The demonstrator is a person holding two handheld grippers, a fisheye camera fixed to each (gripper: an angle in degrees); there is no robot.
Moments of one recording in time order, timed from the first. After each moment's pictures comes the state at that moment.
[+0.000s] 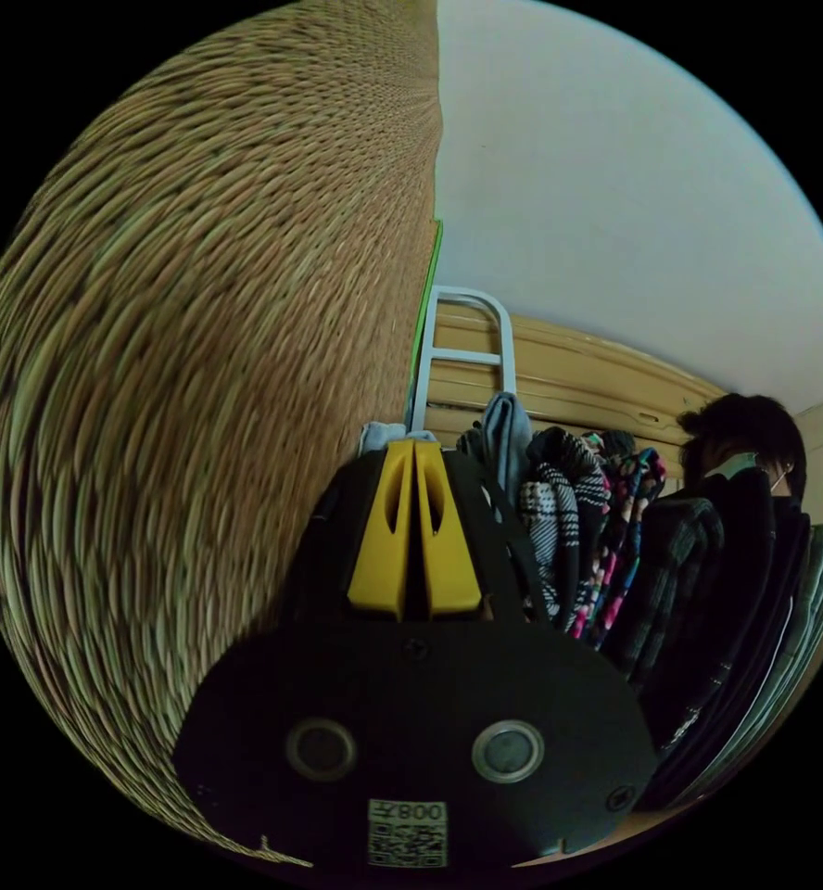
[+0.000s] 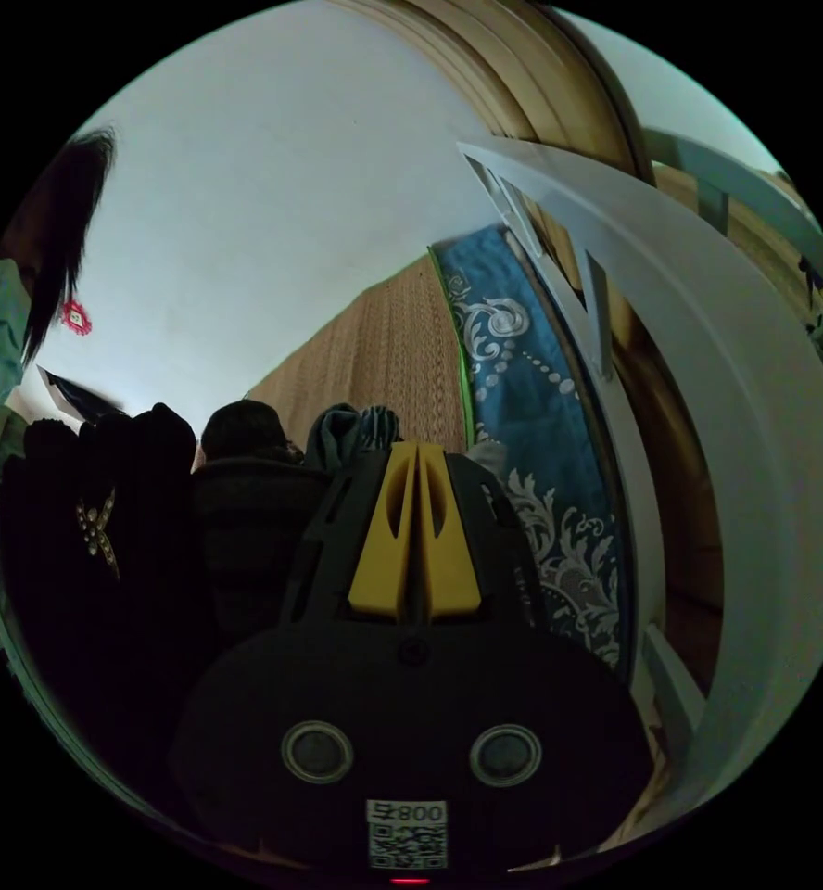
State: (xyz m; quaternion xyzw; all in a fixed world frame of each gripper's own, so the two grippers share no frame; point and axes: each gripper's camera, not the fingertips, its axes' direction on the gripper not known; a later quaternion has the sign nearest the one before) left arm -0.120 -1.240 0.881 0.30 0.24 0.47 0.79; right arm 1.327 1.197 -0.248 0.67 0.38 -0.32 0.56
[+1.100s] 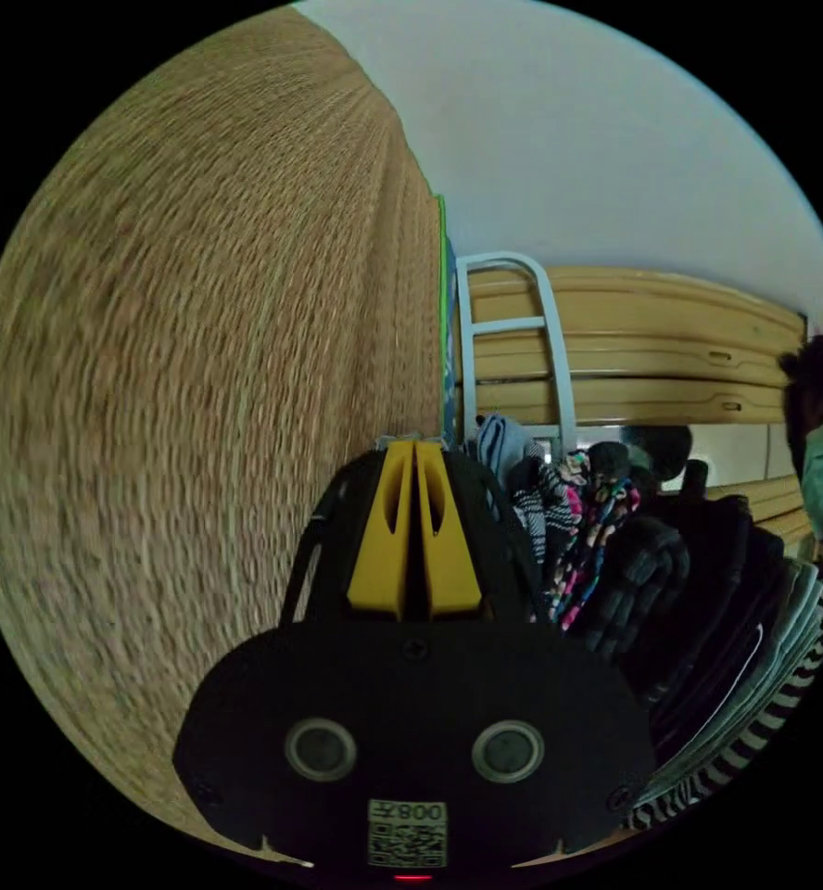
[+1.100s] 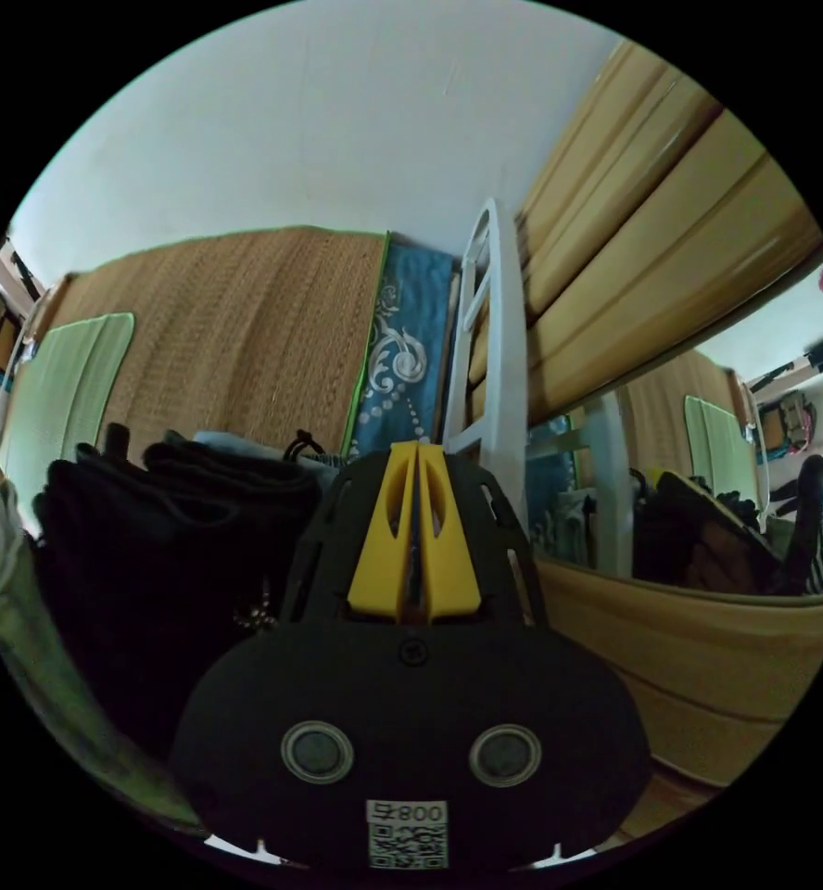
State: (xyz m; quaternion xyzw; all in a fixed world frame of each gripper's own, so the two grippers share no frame) left arm 0.028 -1.233 0.956 0.35 0.04 0.49 0.80; right arm 1.245 1.271 -0.116 0.60 0.67 -0.13 0.41
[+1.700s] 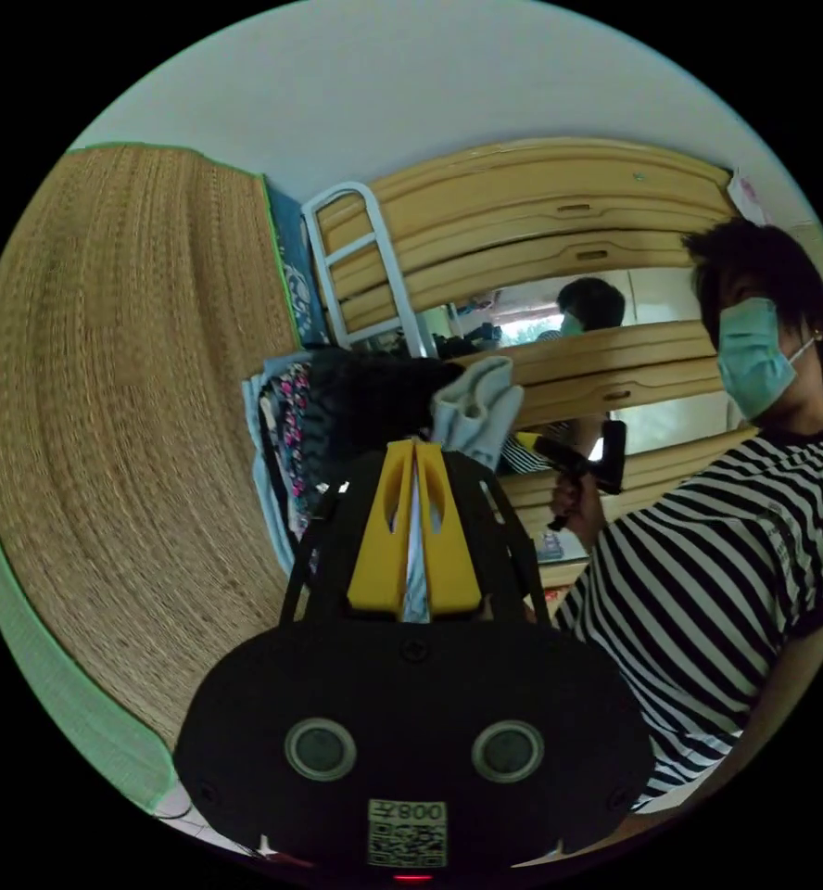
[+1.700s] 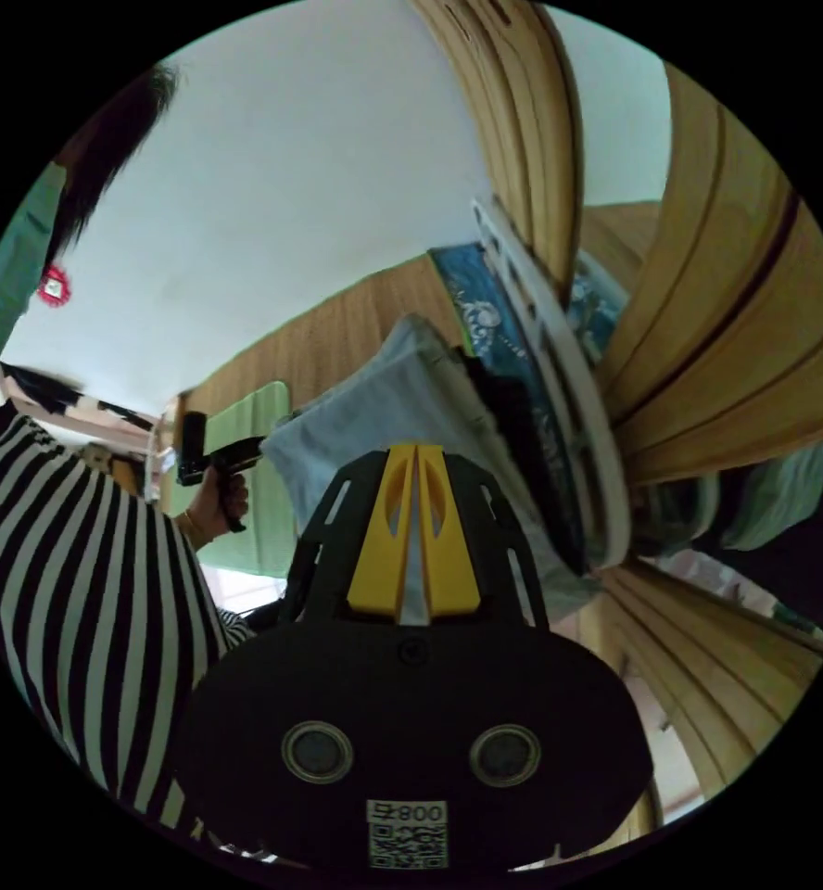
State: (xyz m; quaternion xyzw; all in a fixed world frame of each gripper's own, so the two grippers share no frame) left arm 0.104 -1.020 0.987 0.18 -0.07 0.62 0.77; right arm 1.358 1.420 0.067 0.67 0.44 -0.20 0.56
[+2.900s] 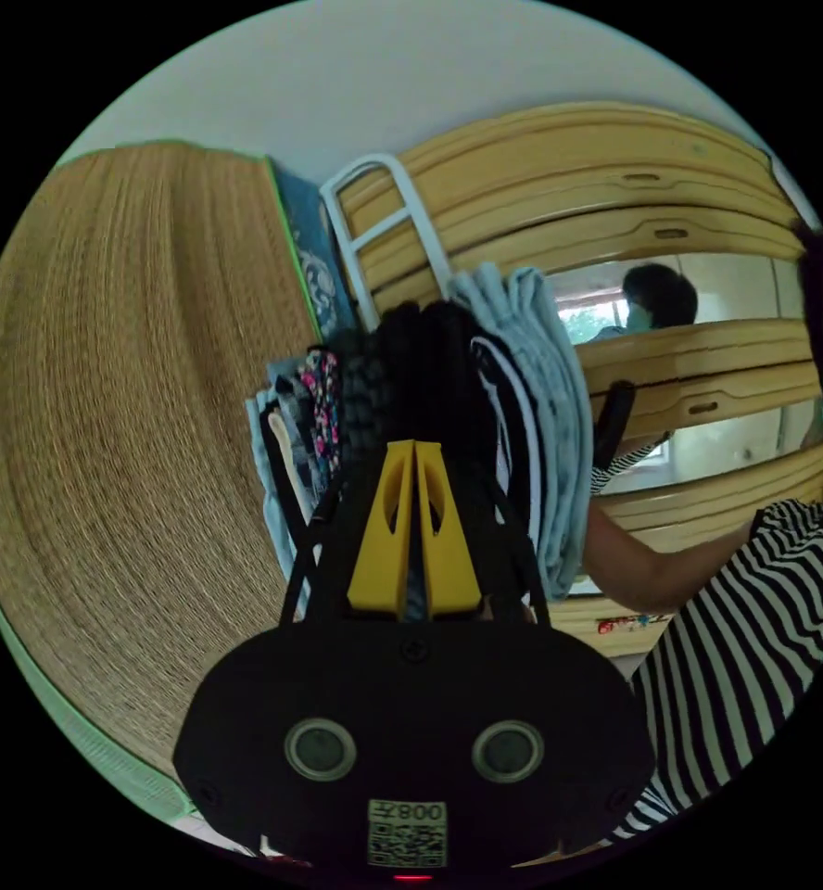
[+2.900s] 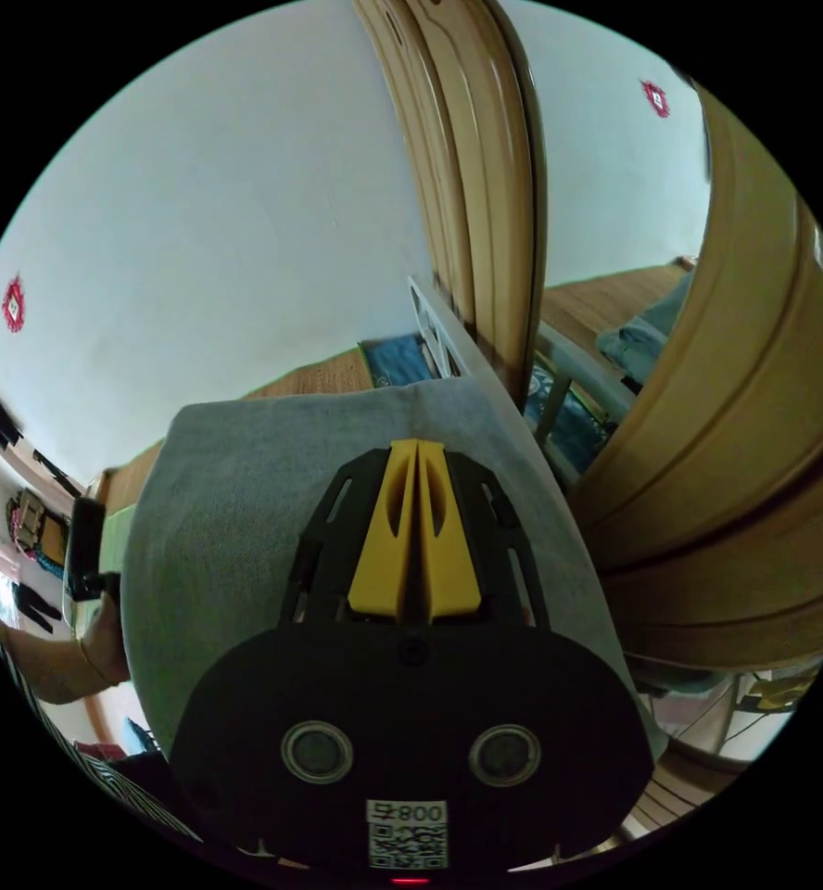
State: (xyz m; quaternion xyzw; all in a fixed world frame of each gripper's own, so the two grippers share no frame) left arm 0.235 -1.017 1.191 0.22 -0.14 0.59 0.76; right arm 1.404 1.408 -0.009 0.78 0.45 -0.21 0.38
